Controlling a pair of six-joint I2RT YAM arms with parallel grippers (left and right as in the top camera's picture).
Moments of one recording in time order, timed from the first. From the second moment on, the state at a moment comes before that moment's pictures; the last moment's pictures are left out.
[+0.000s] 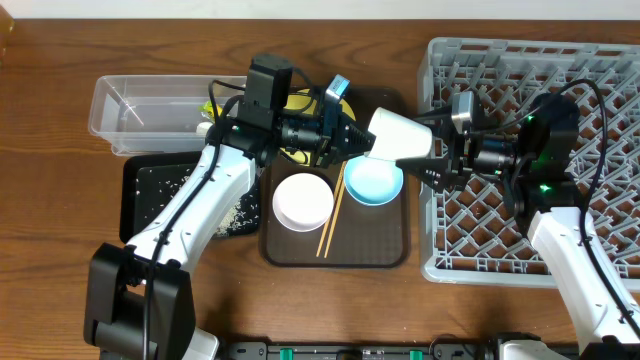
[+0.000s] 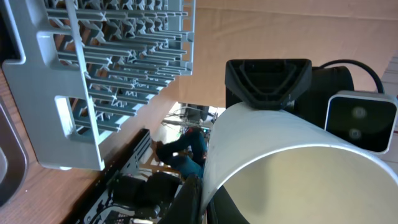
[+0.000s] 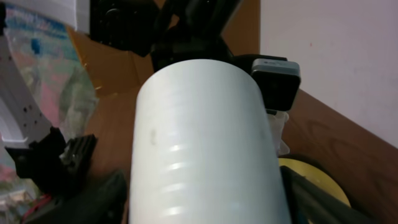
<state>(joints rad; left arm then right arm) -0.35 1.66 1.23 -0.21 1.26 -1.01 0.04 1.35 0.86 0.20 -1.34 -0.13</state>
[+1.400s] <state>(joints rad) -0.23 1.32 1.23 -0.78 0.27 -0.44 -0.07 1.22 1.20 -0.92 -0.35 -0.03</state>
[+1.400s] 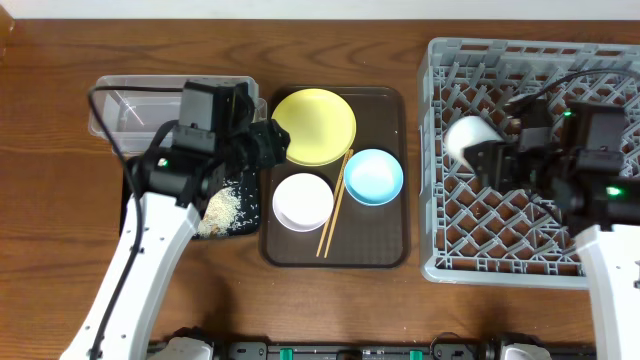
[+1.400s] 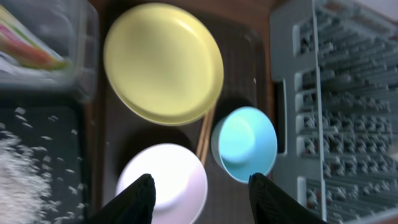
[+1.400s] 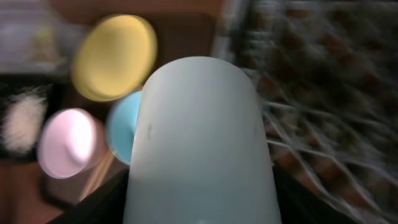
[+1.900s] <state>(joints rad) -0.23 1.31 1.23 -0.82 0.23 -0.43 -0.19 1.37 1.37 -1.24 -0.04 0.04</state>
